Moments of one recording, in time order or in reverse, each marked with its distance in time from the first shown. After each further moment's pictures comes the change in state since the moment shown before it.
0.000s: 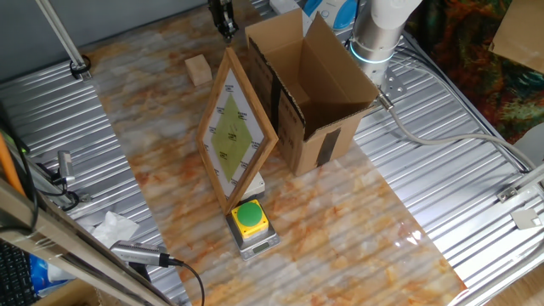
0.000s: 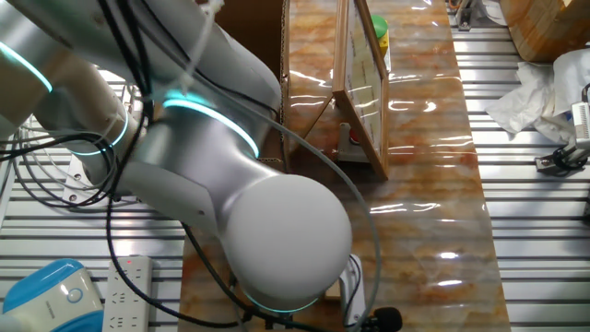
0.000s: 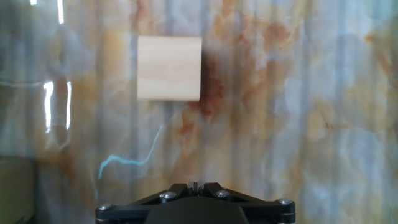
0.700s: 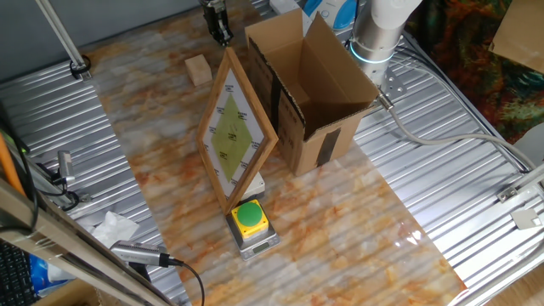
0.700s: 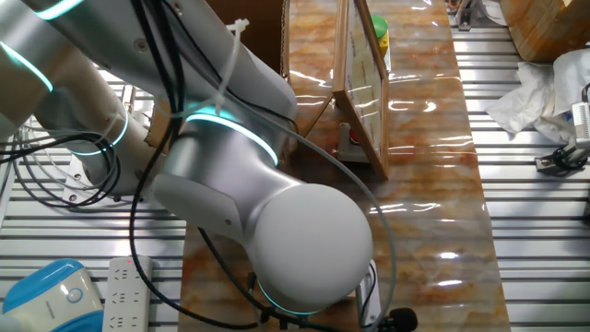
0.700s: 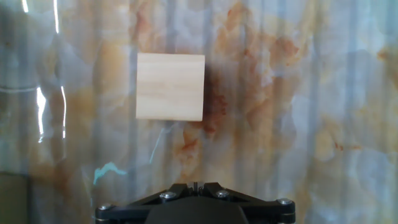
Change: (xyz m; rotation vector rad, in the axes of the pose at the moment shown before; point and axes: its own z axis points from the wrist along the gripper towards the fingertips) arm -0.013 0.000 0.014 -0.008 -0.004 -0.019
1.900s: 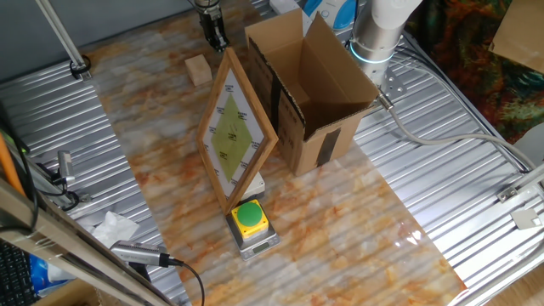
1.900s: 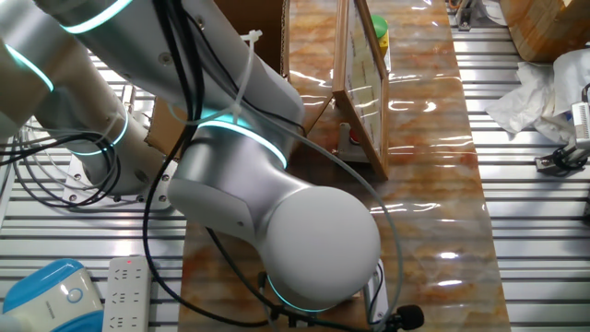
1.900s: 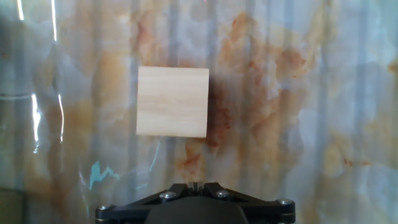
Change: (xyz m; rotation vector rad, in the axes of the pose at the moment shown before) arm -0.017 0.004 0.014 0.002 -0.011 0.005
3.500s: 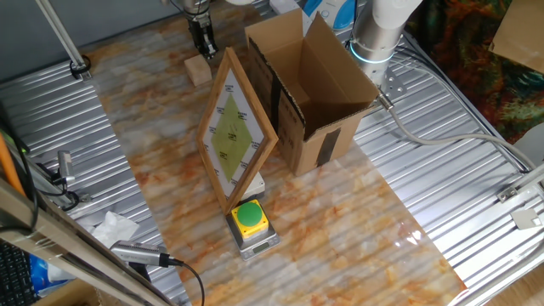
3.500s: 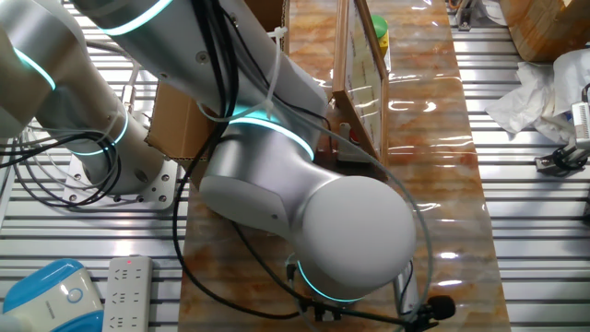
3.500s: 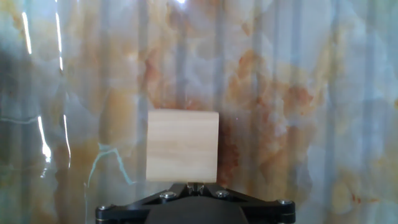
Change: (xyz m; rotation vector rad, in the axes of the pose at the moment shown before) arm -0.044 0.004 -0.002 0.007 -0.027 -0.004
